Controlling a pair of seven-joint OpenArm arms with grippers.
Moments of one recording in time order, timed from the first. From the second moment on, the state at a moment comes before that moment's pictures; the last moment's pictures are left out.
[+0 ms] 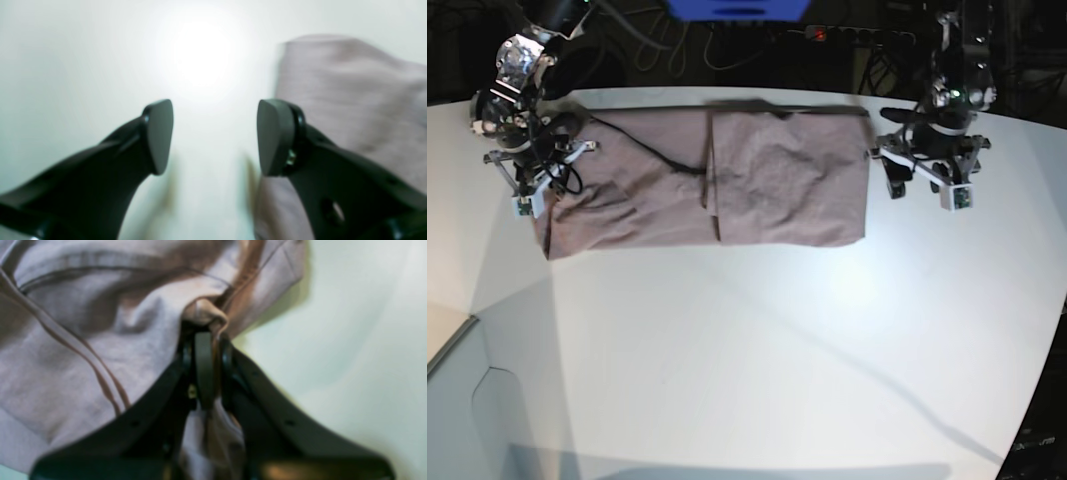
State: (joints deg) left arm 20.0 -9.7 -6.3 91.8 -19.2 0.1 24.1; right arm -6.5 -5.0 39.6 80.8 -16.5 39.2 -29.5
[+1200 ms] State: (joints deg) left arm 16.0 -9.1 -5.9 85.6 -20.8 0.1 24.3; right arm -19.9 -8.8 -2.8 107.3 -18.3 39.4 -33.1
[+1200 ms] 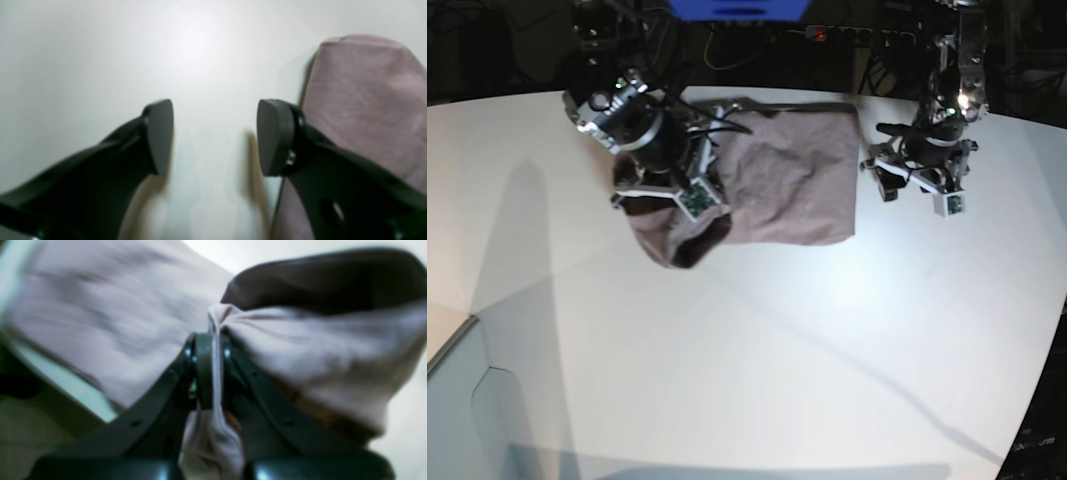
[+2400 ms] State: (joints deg) left arm 13.2 -9.7 -10.6 86.2 -20.7 0.1 41.3; right arm -7.7 -8.5 -19.6 99.9 -18.5 39.4 -33.4
